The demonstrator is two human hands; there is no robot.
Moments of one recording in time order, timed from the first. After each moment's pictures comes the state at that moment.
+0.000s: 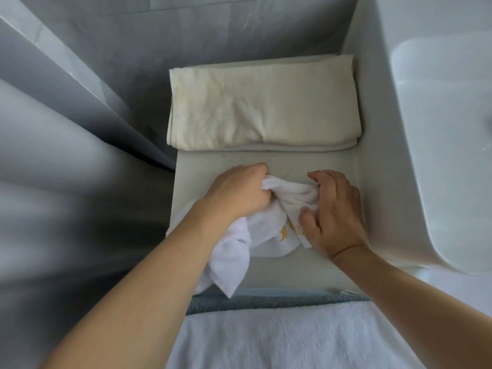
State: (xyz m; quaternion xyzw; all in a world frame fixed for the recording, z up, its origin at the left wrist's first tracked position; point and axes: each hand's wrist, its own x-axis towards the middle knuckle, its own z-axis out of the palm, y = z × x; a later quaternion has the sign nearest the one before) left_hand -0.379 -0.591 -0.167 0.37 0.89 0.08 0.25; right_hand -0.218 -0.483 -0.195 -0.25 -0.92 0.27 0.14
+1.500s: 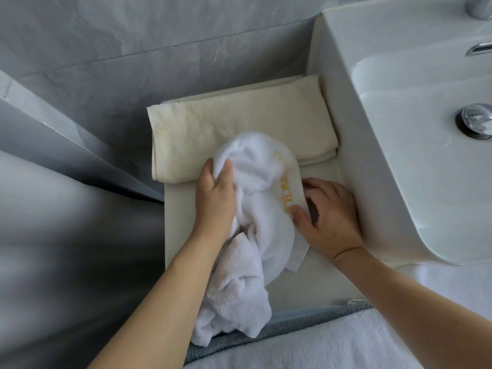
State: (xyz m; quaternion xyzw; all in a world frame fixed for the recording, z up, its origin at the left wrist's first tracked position) left_hand -0.382 -0.591 -0.152 0.10 0.74 0.62 0.23; right_hand -0.224 -0.470 -0.212 -0.30 -0.91 0.24 0.16
